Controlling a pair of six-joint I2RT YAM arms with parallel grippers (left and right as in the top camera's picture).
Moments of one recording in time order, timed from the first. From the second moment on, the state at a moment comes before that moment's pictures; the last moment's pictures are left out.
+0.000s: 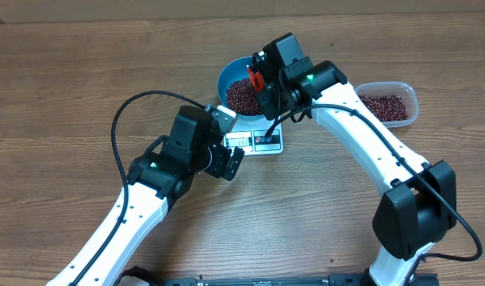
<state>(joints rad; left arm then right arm) -0.46 1.28 0.94 -0.55 0.07 0.03 0.49 1.90 1.67 -0.87 -0.06 -0.05</state>
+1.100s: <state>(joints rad) -0.46 1.28 0.94 -0.55 0.07 0.03 0.49 1.90 1.67 -0.87 -0.04 -0.13</state>
